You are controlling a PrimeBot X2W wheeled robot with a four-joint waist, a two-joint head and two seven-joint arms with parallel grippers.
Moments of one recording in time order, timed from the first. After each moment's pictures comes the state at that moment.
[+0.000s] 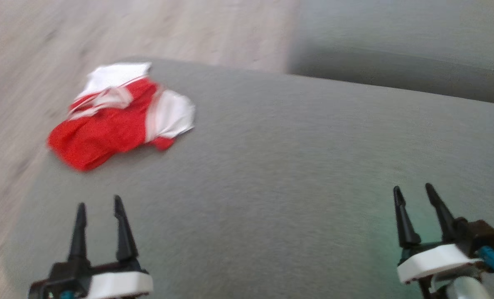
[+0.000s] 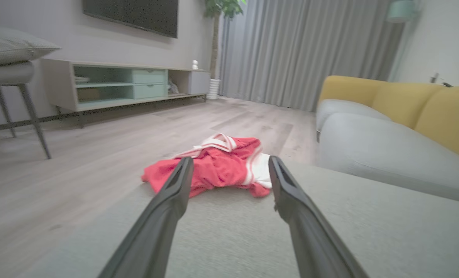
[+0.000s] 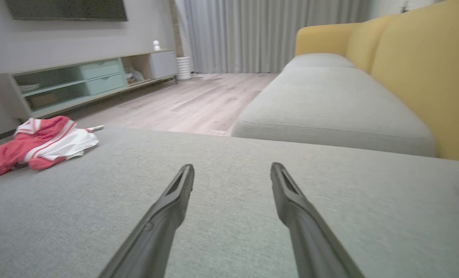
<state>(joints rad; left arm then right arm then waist) 0.08 0.05 -0.08 0.11 -0.22 0.13 -0.26 0.01 -0.13 0.04 0.31 0.16 0.12 -0.25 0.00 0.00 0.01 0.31</state>
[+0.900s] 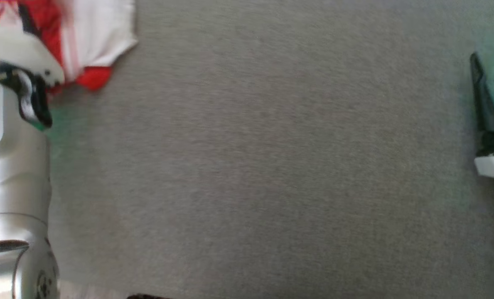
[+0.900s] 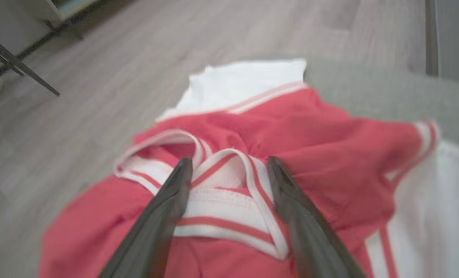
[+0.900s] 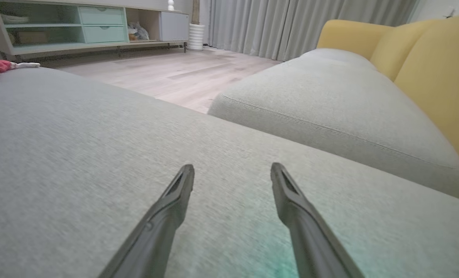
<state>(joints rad) -1.01 0.21 0.08 0.95 -0.22 0.07 0.10 -0.30 -0.48 0.08 0.12 0.15 0.12 -0.26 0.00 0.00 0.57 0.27</state>
